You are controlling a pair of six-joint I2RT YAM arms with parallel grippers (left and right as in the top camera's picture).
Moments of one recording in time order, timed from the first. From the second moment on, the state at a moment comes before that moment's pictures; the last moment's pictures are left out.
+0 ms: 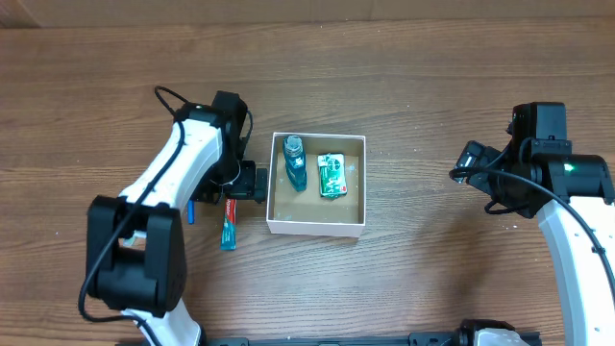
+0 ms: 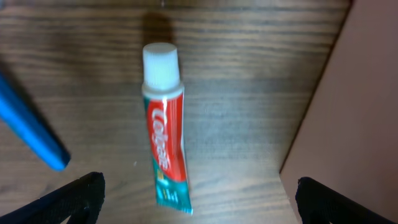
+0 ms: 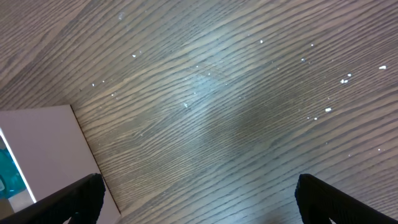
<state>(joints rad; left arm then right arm) -0.21 1.88 1.33 -1.15 0.05 -0.21 -0.06 1.28 1.20 -1.13 0.00 0.44</state>
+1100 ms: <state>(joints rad) -0.21 2.00 1.27 -1.14 0.04 -0.24 -0.06 1.28 1.20 -1.13 -0.01 0.44</state>
